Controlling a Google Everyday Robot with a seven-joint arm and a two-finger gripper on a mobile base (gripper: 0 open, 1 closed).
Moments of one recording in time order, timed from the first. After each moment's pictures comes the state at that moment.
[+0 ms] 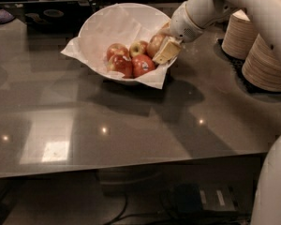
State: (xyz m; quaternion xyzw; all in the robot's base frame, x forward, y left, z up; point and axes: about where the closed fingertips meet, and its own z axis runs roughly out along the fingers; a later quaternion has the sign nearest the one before) arm 0.685 -0.078 0.895 -0.65 0.69 0.10 0.32
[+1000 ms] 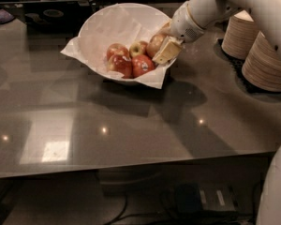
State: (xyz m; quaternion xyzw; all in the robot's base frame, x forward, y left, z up) arm 0.679 -0.074 0.902 -0.65 0.68 0.11 0.33
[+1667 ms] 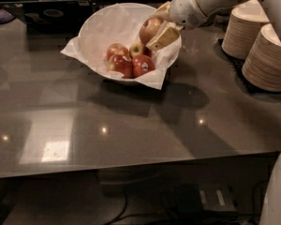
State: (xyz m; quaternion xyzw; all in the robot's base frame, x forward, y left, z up) arm 0.670 -0.056 0.952 -0.66 0.62 0.15 0.39
